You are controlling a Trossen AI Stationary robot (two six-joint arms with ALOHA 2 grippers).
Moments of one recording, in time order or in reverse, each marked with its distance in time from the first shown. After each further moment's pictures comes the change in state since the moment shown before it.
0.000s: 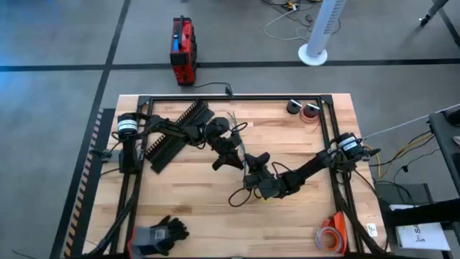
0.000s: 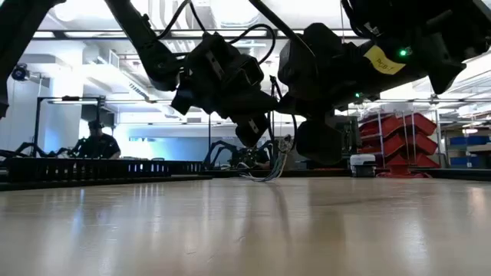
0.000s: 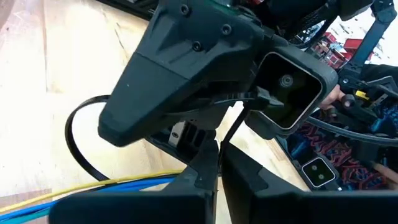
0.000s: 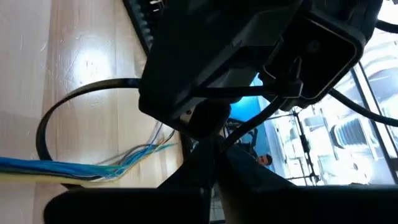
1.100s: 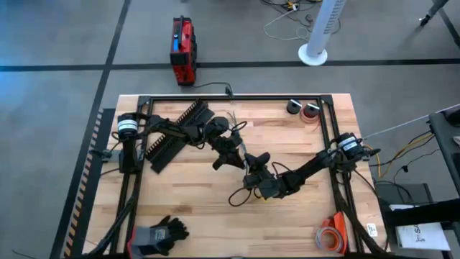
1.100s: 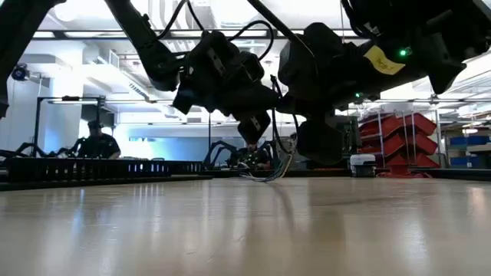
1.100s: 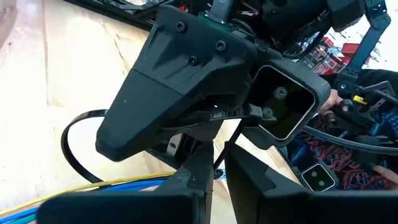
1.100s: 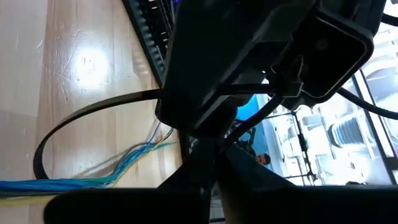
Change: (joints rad) left arm 0.001 0.000 0.000 0.053 -0.001 -0.023; right arm 0.000 0.000 0.000 0.000 0.008 -0.001
